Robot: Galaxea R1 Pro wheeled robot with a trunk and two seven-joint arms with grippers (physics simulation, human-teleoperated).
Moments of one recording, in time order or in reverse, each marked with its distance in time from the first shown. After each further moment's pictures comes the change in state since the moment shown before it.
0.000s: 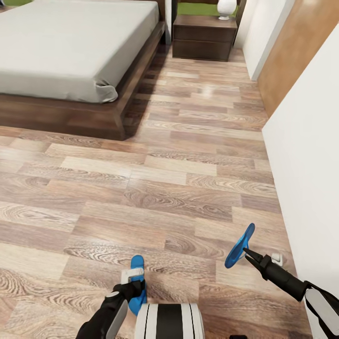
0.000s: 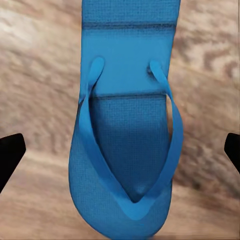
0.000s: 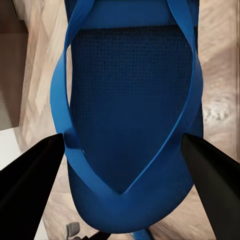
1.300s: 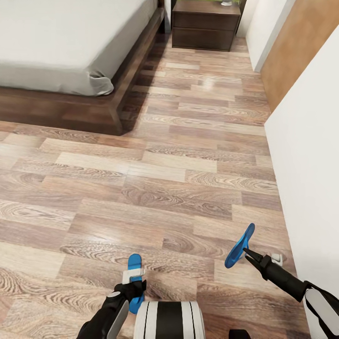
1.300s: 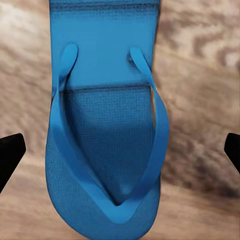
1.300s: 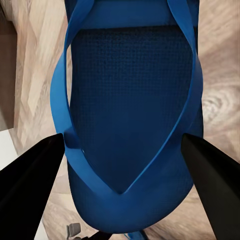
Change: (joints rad) left arm 0.000 0.000 -0.020 0.000 0.000 -0.001 0.002; right arm 0.000 0.000 0.000 0.000 -0.002 0.001 0.000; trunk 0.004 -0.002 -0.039
